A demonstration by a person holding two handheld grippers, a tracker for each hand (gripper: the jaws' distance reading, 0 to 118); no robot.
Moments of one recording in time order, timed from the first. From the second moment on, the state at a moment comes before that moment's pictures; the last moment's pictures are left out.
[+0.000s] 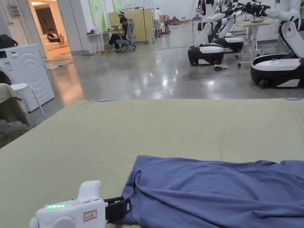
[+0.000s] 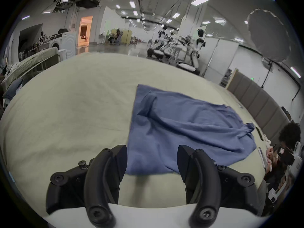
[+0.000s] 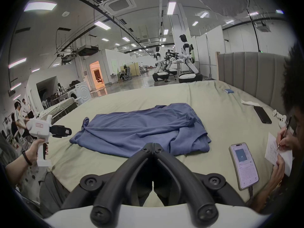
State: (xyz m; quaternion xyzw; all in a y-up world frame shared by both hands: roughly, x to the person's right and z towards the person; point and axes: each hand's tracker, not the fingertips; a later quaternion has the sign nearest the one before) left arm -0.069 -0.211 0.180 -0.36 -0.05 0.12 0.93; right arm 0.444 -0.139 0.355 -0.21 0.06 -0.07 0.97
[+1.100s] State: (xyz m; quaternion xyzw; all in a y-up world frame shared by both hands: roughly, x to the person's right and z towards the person) left arm -0.014 -0.227 0.132 -0.48 -0.04 -0.03 0.87; right arm 0.558 -0.235 0.173 -0.43 -0.04 -0.09 0.90
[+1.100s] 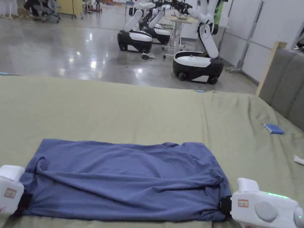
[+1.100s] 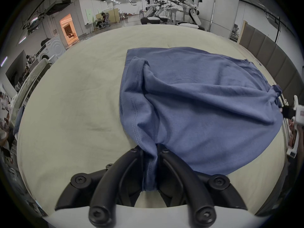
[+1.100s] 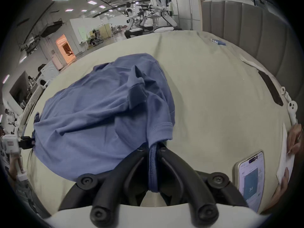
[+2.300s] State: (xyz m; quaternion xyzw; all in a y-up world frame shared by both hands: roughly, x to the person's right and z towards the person) left arm -0.036 -0.124 0.404 -0.09 -0.03 0.02 0.99; right arm 0.497 -0.142 0.408 -0.19 -0.03 -0.03 0.98
